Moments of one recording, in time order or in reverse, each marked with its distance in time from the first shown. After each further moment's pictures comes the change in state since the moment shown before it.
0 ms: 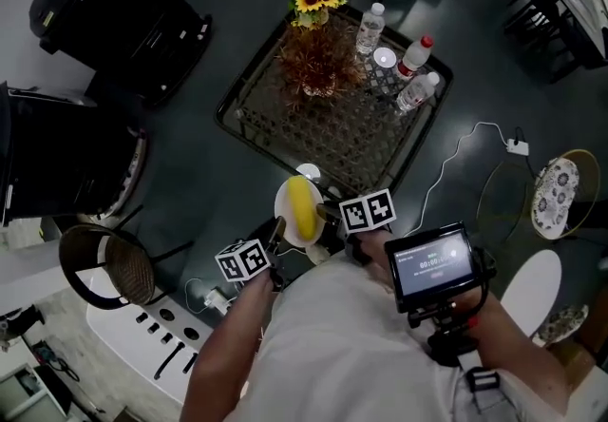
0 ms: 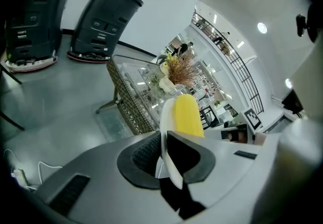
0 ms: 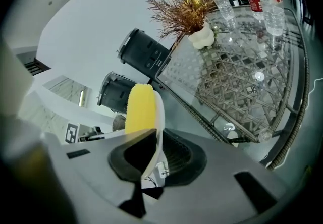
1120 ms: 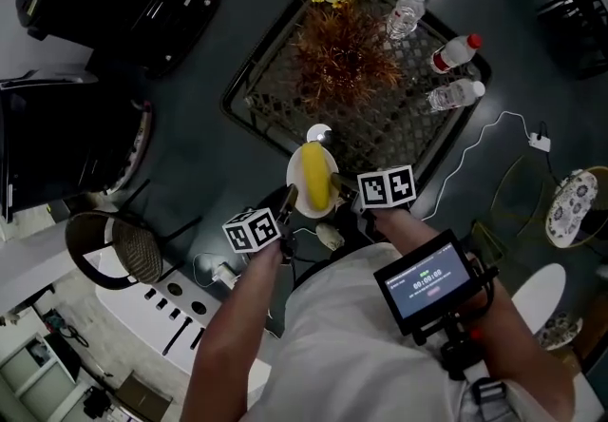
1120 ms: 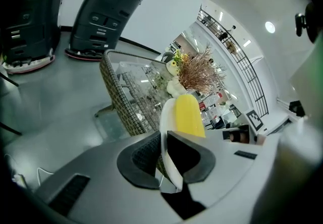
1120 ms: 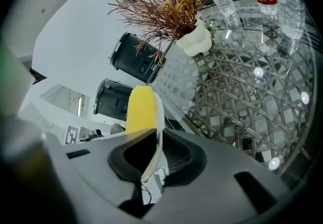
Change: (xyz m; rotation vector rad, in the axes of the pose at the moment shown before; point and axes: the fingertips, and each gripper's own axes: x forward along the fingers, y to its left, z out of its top) left arm 0.081 0.024 0.066 -0.033 0.030 0.040; right arm 0.034 -0.053 0.088 0.059 -0.004 0.009
